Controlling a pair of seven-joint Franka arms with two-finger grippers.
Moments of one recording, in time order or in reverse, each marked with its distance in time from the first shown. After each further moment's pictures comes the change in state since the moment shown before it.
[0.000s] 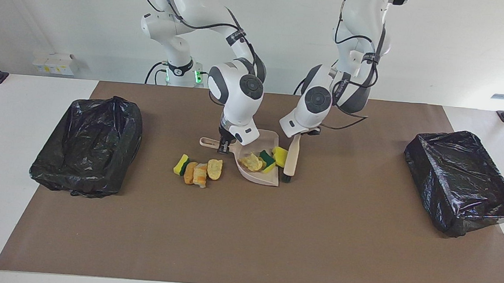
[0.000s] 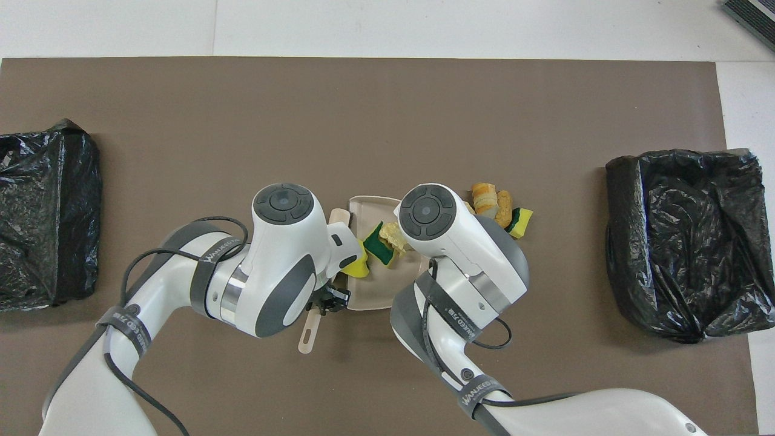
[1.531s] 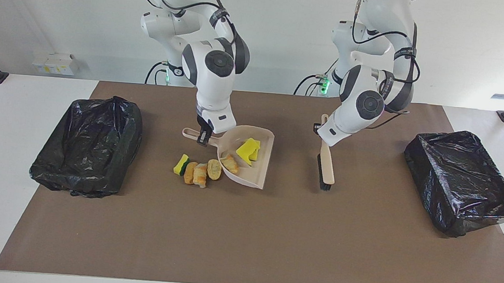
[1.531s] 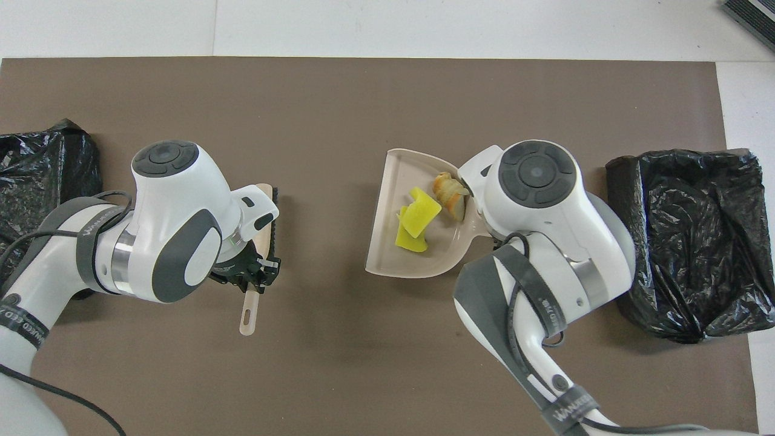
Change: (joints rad) left arm 0.210 -0.058 0.035 0.020 0.073 -0.143 -0.016; right arm -0.147 -0.181 -0.006 0.019 0.069 -0.094 -0.012
